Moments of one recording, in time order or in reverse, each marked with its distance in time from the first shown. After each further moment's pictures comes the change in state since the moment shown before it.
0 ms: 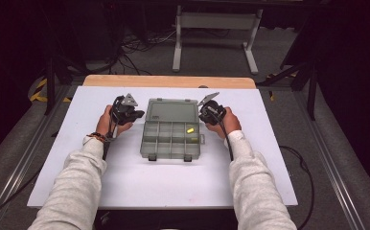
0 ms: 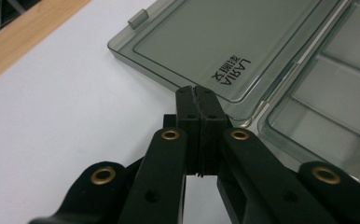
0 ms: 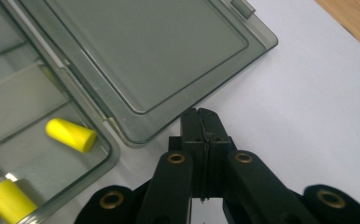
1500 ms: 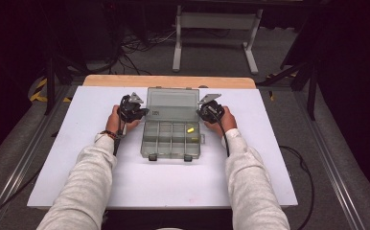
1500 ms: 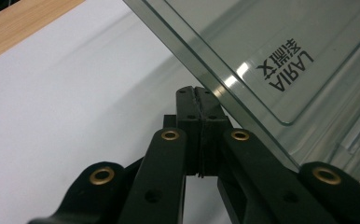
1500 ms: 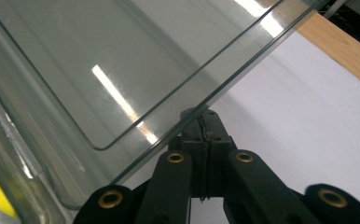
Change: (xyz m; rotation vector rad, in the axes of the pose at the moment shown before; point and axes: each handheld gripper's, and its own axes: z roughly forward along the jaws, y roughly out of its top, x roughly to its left) left arm 0.009 0.004 0.036 -0.023 0.044 -0.086; right arm -0.013 -0.007 0.028 -0.166 -0.019 0.017
